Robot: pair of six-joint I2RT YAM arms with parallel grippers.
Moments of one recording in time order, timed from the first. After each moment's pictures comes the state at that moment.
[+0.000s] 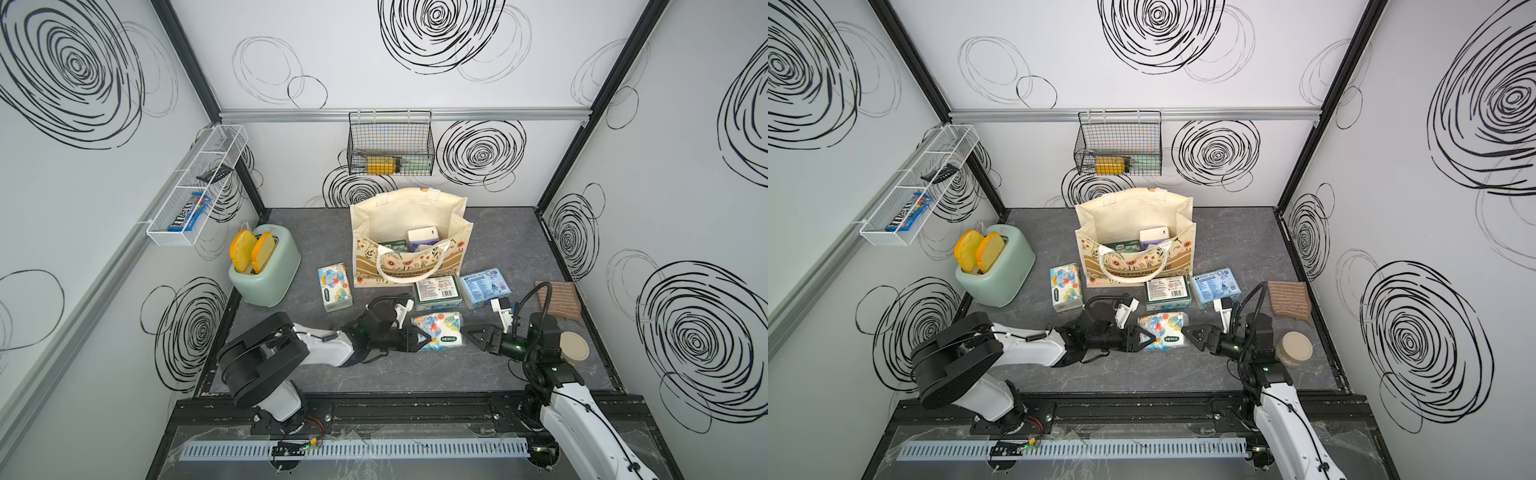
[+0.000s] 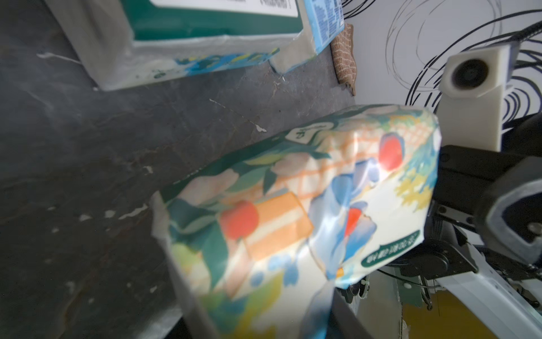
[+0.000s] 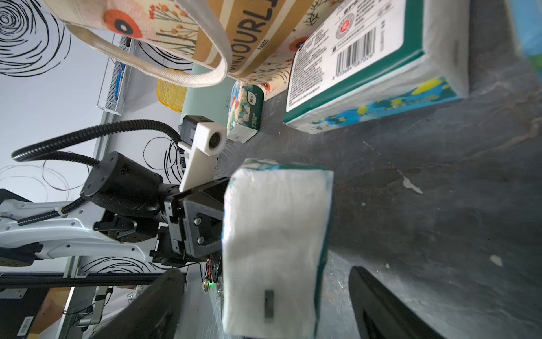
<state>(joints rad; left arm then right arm) -0.85 1.53 0.48 0.48 0.40 -0.87 0.10 0.56 0.09 -0.05 -0.95 0.69</state>
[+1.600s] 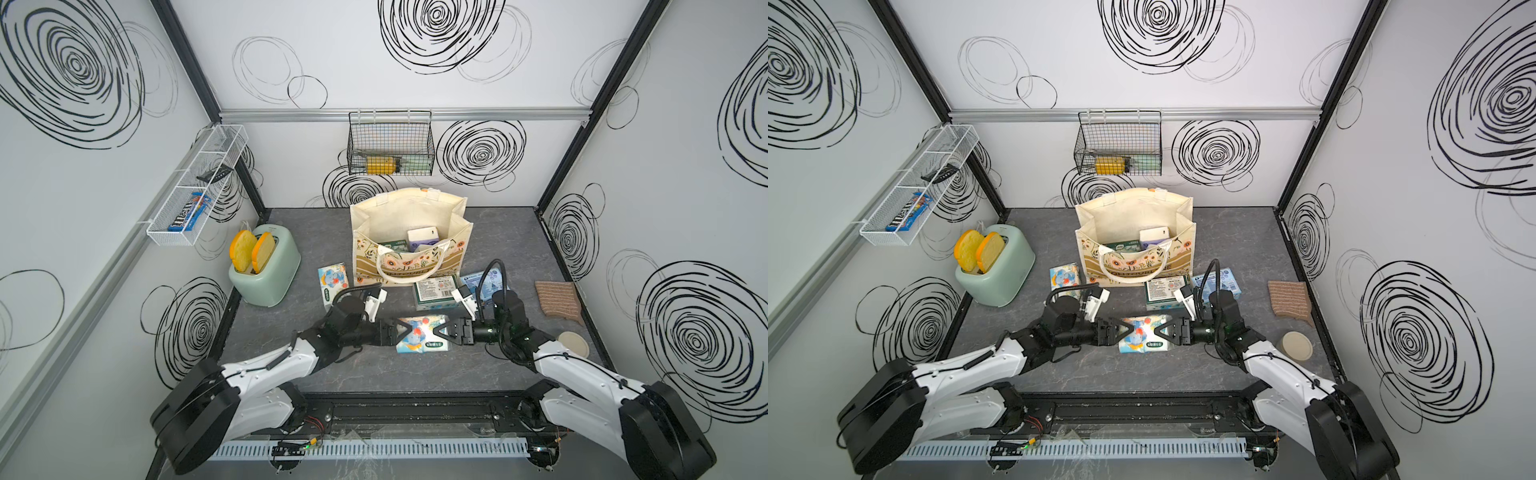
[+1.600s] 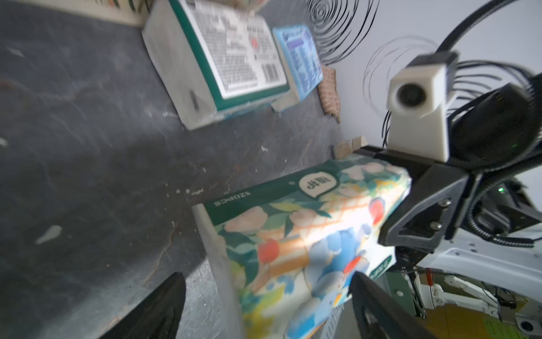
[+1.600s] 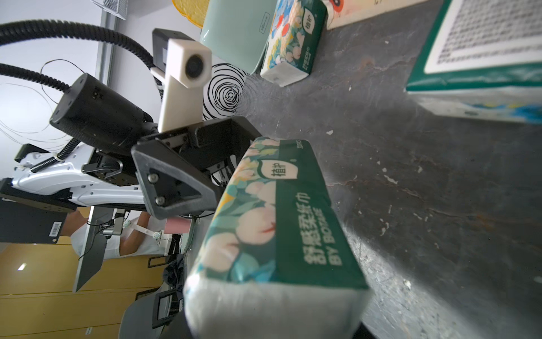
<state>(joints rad) -0.64 1.07 0.42 0.15 0.47 -0.78 0.44 1.00 0.34 0.12 -0.91 0.65</state>
